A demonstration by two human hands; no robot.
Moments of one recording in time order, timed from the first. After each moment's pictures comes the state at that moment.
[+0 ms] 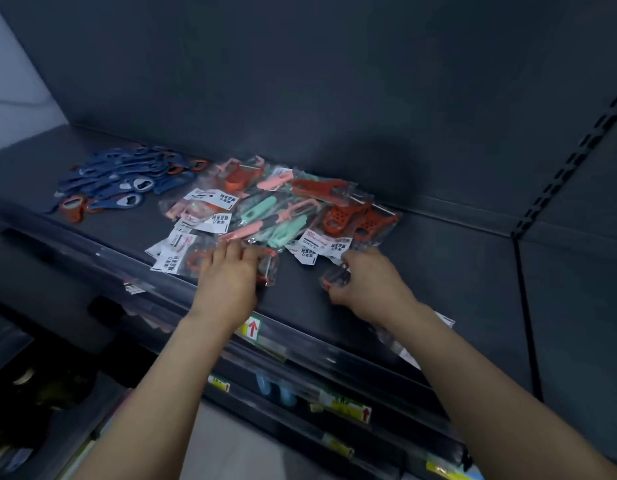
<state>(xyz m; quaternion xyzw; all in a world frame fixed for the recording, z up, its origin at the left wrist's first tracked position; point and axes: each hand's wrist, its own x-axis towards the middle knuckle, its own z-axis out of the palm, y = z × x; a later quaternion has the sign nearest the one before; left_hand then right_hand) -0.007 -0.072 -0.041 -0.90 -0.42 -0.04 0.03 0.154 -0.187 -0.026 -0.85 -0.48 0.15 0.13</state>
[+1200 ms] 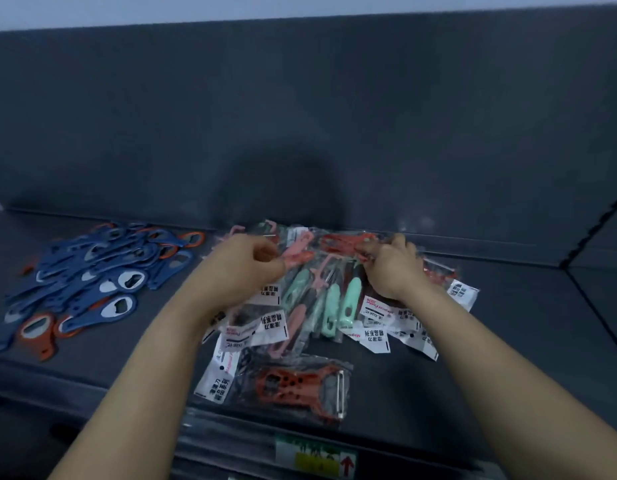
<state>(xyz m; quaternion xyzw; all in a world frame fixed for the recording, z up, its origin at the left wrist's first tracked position) 0.017 0.095 0.036 -0.89 -0.31 -0.10 -0.32 0.203 -0.040 -0.025 -0.93 -0.33 0.10 0.14</state>
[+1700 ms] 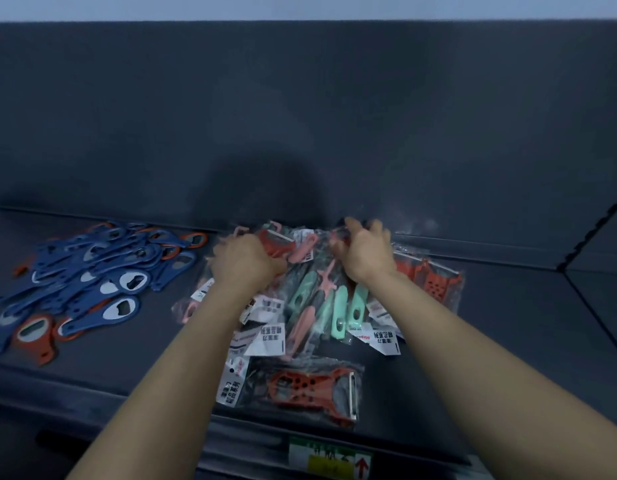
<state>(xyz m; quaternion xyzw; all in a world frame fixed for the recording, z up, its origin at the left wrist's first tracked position) 0.053 0.130 0.001 -0.88 -0.44 -0.07 -0.16 0.186 0.011 -0.021 -0.92 -0.31 0.04 0.23</state>
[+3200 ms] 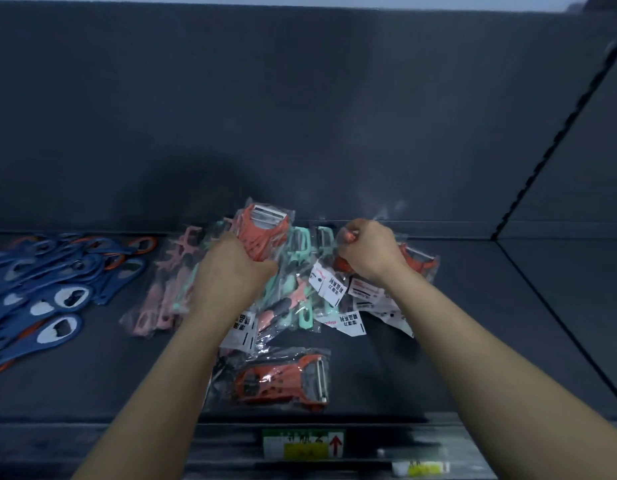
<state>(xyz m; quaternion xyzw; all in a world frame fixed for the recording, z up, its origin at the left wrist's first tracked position) 0.049 0.084 0.000 -0.87 -0.39 -0.17 -0.27 0.190 -0.054 -0.008 -0.92 -0.23 0.04 0.31</state>
